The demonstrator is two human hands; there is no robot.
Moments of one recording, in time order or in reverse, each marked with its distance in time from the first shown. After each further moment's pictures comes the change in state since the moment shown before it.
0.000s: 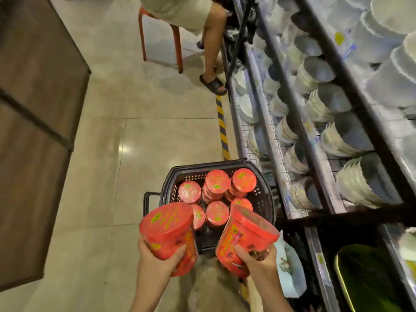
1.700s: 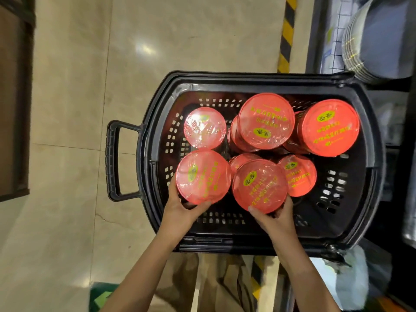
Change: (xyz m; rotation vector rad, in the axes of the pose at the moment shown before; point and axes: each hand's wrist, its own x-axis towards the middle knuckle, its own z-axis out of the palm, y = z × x) left_hand 0.204 -0.210 0.166 0.050 -0.222 -0.251; right_hand 0.287 0.148 0.073 -0.160 -0.324 0.153
